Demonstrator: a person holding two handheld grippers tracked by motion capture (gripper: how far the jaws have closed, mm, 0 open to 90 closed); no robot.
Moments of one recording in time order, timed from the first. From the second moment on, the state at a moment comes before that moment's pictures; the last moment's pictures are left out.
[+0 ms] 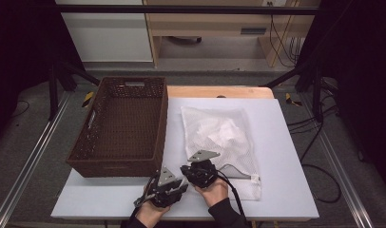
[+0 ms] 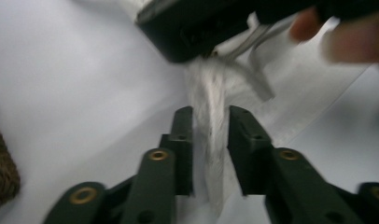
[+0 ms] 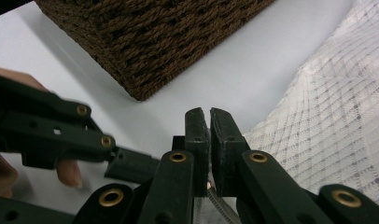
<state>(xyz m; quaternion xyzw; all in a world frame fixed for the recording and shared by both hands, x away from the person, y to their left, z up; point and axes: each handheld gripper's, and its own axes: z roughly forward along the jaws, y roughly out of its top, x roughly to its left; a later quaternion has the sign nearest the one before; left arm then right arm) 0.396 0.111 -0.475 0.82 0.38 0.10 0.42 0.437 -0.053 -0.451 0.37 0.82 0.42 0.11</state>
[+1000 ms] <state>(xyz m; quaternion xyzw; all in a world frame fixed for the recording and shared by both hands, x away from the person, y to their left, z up) 0.394 0.110 -0.473 0.82 0.38 0.13 0.39 0.431 -0.064 -0.451 0.38 0.82 0.43 0.09</state>
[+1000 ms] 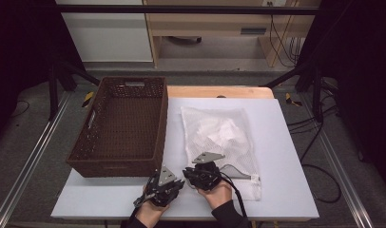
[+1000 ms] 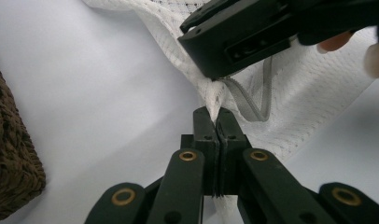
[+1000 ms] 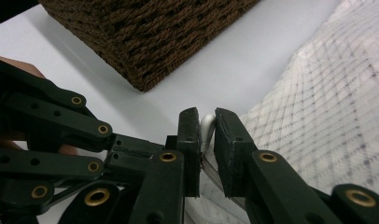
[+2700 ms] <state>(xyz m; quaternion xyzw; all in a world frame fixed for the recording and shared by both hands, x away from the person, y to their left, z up) 0.391 0.108 -0.475 0.83 0.38 0.13 0.40 0.423 -0.077 -0.456 0.39 0.80 0.45 0.07</state>
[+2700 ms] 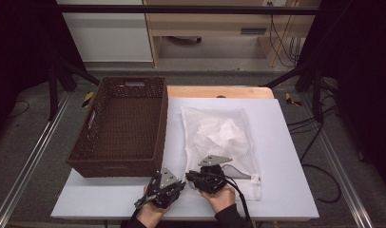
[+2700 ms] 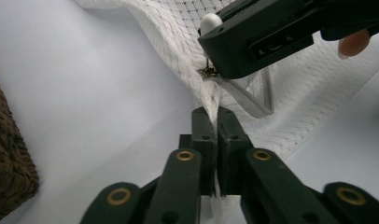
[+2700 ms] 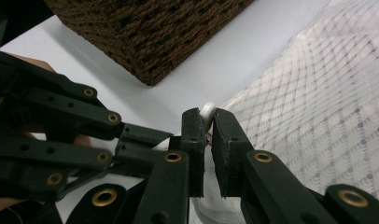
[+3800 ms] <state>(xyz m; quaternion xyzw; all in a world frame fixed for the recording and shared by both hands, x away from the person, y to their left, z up) 0.388 0.103 -0.475 0.83 0.36 0.17 0.39 0.435 -0.050 -0.462 0.41 0.80 0.42 0.07</state>
